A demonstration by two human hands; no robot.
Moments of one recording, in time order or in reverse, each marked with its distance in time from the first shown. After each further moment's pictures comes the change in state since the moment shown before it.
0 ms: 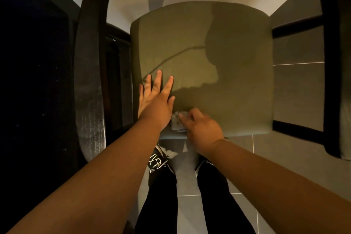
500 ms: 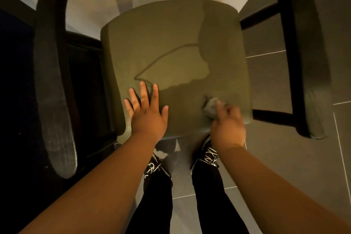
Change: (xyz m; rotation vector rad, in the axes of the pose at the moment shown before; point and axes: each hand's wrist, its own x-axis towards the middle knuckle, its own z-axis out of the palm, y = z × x) left_hand -0.022 0.039 0.030 0.091 -0.025 -0.069; right_hand -0.062 0.070 -0.008 0.065 0.365 0.697
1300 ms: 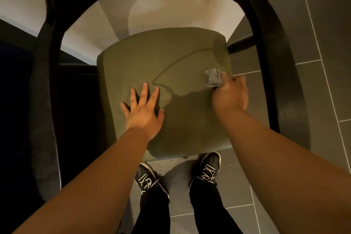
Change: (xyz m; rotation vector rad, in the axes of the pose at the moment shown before) left_hand 0.052 0.032 -0.056 -0.105 -0.093 0.034; right_hand 0.167 -0.025 -0.052 0.074 -0.018 0.175
